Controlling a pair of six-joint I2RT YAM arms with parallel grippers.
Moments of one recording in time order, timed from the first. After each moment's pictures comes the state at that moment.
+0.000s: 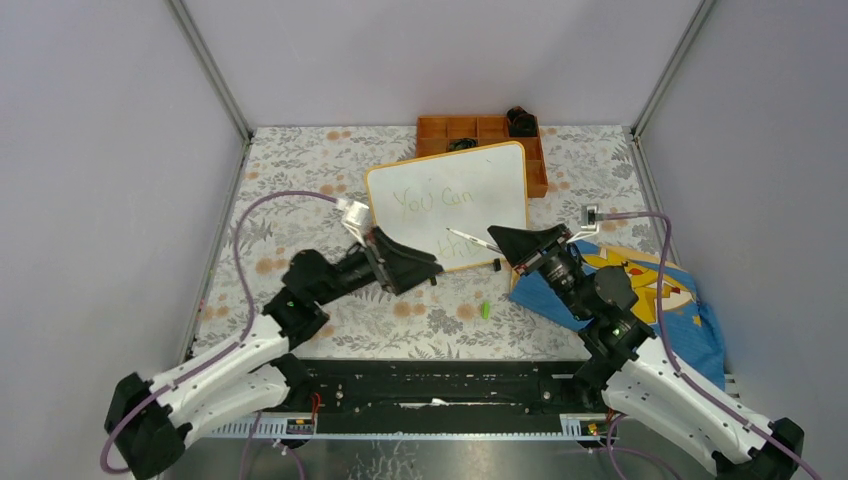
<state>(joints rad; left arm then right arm) -0.70 0.80 0.52 0.50 0.42 -0.99 0.73 0.61 0.48 0.36 0.07 0.85</state>
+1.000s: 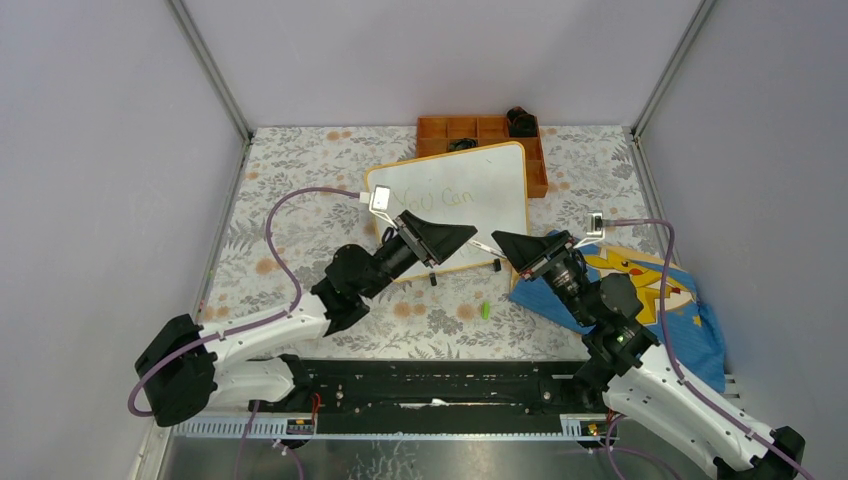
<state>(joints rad) -0.93 1.17 0.64 0.82 -0.03 -1.07 0.73 0.54 0.44 0.36 0.07 0.95</state>
